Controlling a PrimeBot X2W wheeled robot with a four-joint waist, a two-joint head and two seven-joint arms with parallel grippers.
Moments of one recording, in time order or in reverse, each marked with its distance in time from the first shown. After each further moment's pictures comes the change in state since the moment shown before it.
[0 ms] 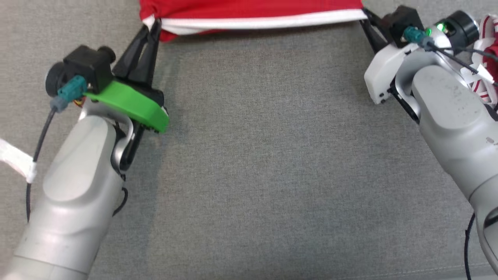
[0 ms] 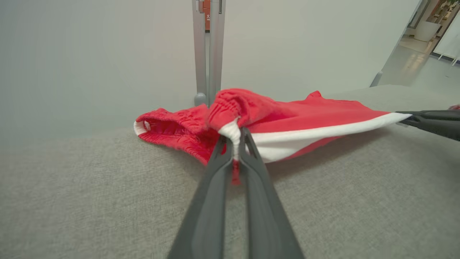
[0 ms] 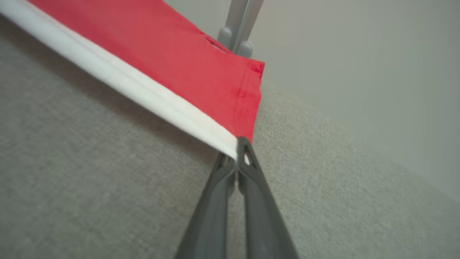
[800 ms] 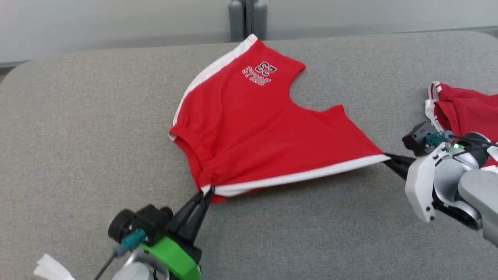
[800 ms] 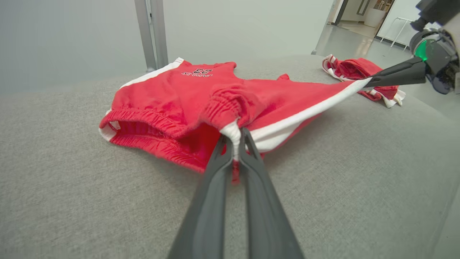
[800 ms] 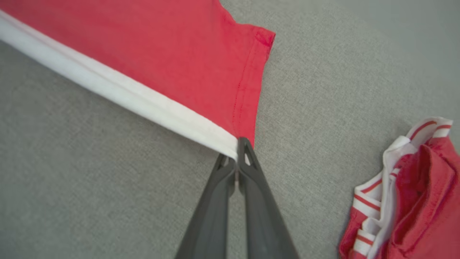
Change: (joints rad) left arm 0.564 0.071 -0.154 -0.271 -0.008 -0.001 0.000; right arm 0.369 -0.493 0.449 -0.625 0.573 0.000 0.357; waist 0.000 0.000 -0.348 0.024
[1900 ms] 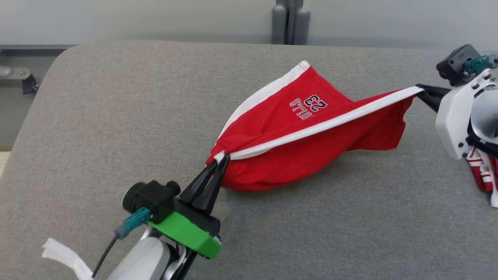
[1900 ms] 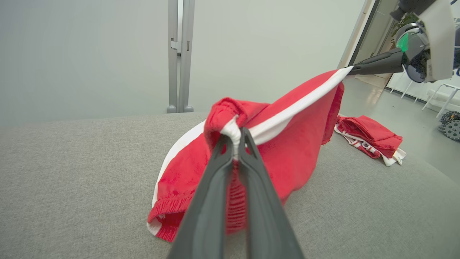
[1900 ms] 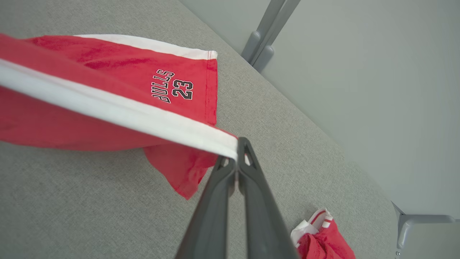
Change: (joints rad) left arm -0.015 -0.077 0.046 -0.106 -0.021 0.000 -0.001; right arm -0.063 -0.114 -0.302 -0.251 -0.102 0.000 0.324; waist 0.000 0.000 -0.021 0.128
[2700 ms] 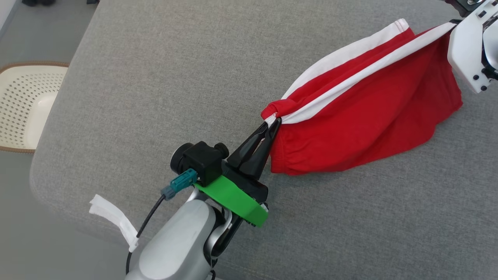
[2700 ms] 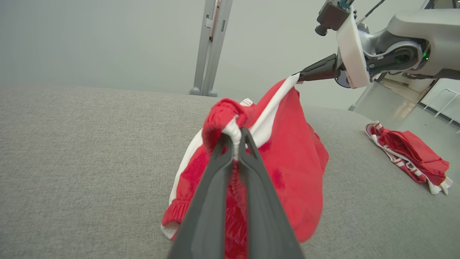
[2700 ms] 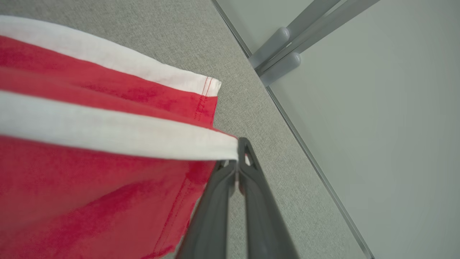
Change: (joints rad) left arm -0.205 -0.184 -0.083 0.105 -0.017 0.000 0.000; right arm -0.503 0.071 0.421 0.371 -0.013 0.000 0.018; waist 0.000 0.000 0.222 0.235
